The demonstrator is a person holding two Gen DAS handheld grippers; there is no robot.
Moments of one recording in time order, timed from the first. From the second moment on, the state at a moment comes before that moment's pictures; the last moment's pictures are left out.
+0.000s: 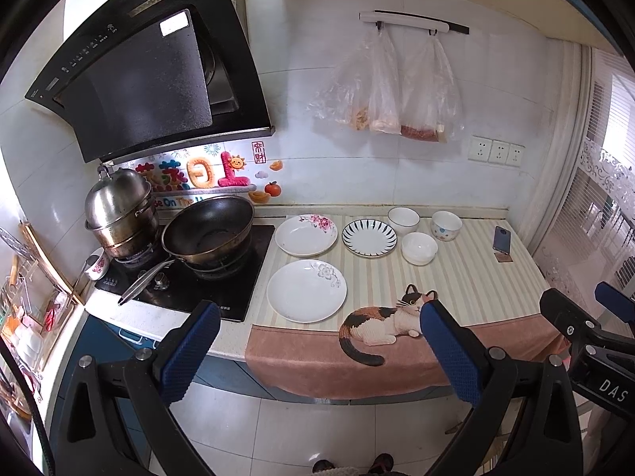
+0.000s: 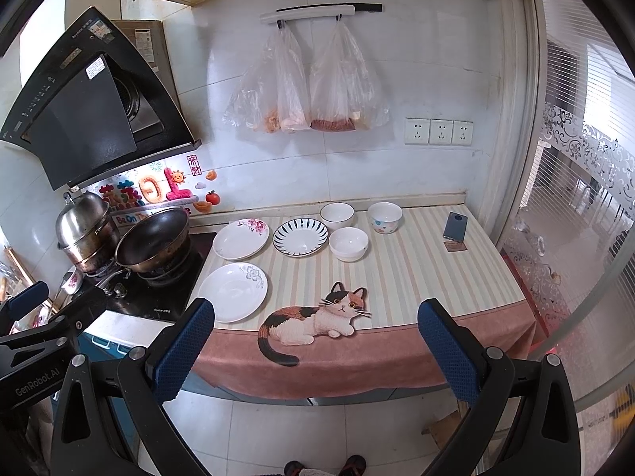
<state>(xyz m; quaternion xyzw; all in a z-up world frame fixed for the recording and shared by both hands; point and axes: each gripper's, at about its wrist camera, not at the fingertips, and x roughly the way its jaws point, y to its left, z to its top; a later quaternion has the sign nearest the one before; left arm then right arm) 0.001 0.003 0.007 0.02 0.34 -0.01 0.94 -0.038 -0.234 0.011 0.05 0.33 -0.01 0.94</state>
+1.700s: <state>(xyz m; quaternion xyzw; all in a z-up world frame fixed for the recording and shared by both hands) 0.054 0.038 -0.017 0.03 0.34 -0.01 0.94 -0.003 -0.213 0.006 0.07 0.32 0.00 0.95</state>
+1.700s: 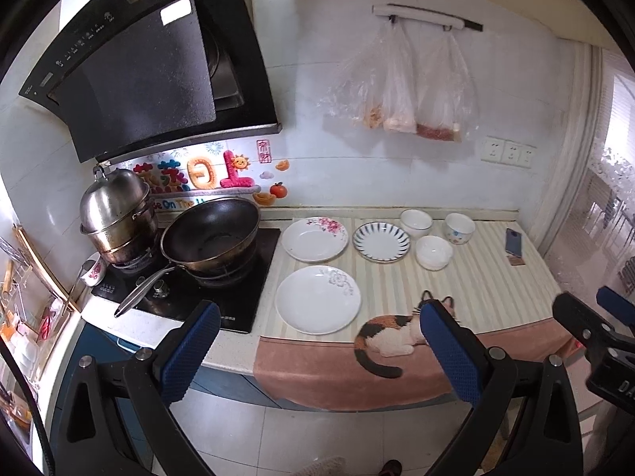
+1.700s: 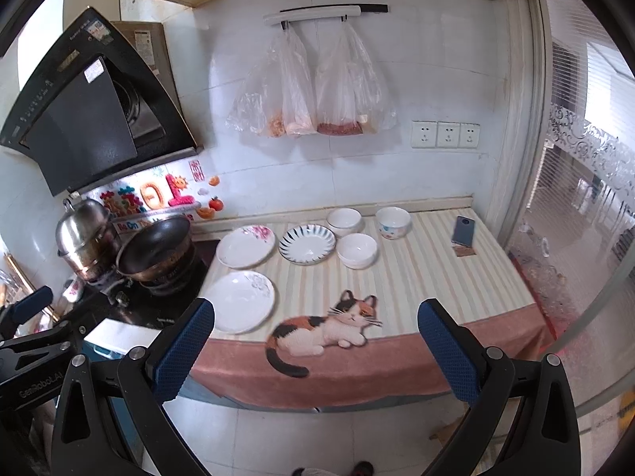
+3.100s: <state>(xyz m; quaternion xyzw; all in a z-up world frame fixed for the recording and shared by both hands) 0.399 0.153 -0.387 -0.11 0.68 0.03 0.72 0.443 -0.109 -0.435 0.13 0.67 0.22 0.70</state>
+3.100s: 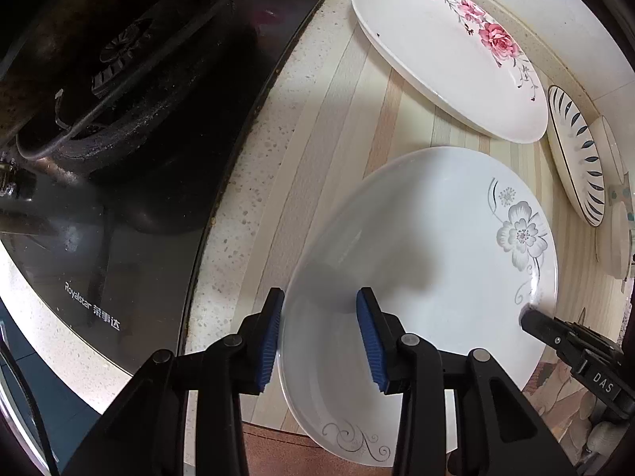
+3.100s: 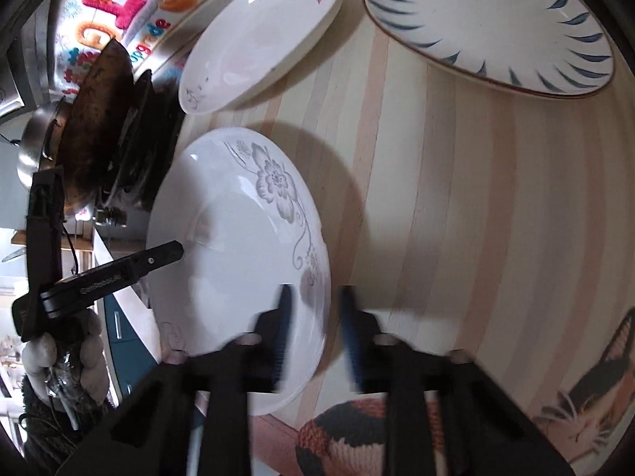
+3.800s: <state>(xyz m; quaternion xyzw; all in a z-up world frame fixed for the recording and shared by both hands) 0.355 0.063 -0.328 -0.06 0.66 -0.02 0.75 0.411 -0.173 -0.398 0.15 0.65 0.21 0.72</state>
